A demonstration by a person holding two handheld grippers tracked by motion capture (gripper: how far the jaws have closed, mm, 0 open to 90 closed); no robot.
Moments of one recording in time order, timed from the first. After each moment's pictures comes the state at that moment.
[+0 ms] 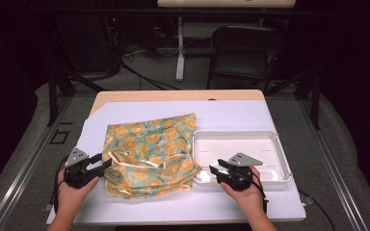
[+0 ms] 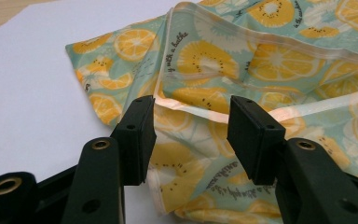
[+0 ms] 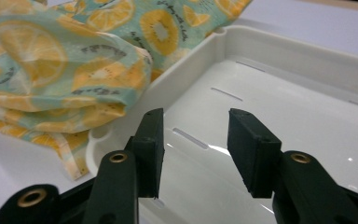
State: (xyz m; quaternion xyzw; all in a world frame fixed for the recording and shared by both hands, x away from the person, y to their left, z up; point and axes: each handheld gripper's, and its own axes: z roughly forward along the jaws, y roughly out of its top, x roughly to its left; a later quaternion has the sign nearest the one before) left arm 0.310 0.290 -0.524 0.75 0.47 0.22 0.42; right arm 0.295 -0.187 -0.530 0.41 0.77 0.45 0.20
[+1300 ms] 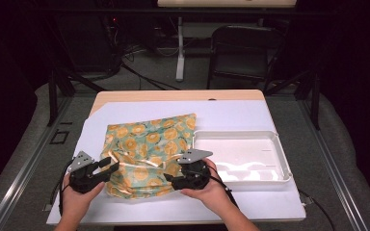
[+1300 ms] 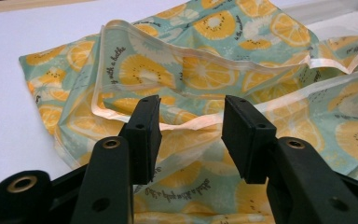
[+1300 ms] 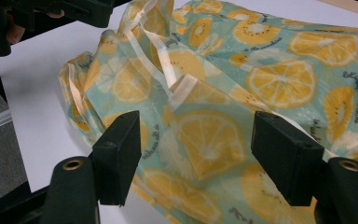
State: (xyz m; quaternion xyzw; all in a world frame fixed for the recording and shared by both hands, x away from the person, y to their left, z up) left arm 0.291 0.268 -0.514 0.75 0.44 0.19 0.45; right arm 0.300 -0.069 -0.495 0.30 0.83 0.45 0.12
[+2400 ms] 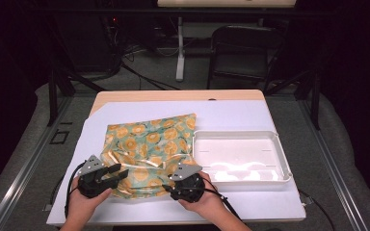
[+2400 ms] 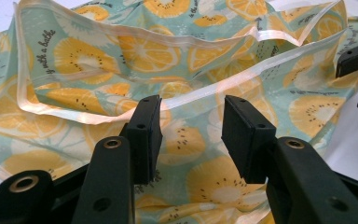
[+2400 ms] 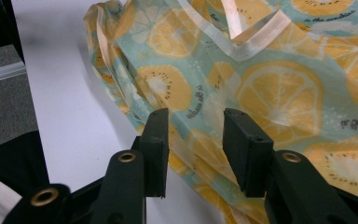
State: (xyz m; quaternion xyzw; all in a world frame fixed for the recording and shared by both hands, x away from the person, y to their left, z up) left arm 0.284 0.248 -0.519 0.78 0.41 0.15 0.44; right arm 0.278 -0.057 -0.521 0.23 0.87 0.42 0.12
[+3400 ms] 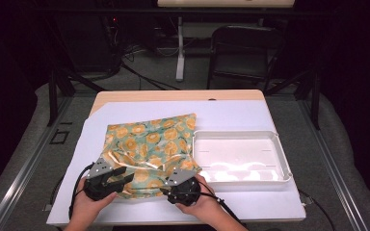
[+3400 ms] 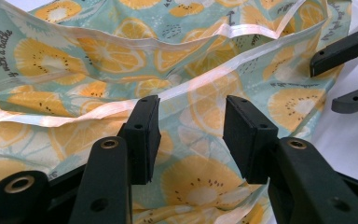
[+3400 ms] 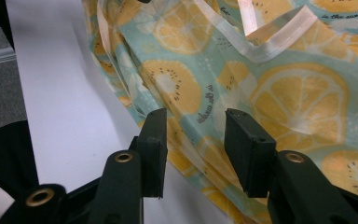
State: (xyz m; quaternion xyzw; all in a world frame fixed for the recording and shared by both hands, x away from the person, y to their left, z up) left arm 0.280 0.233 -0.521 0.81 0.38 0.15 0.42; right arm 0.274 -0.047 -0.532 0.21 0.88 0.40 0.14
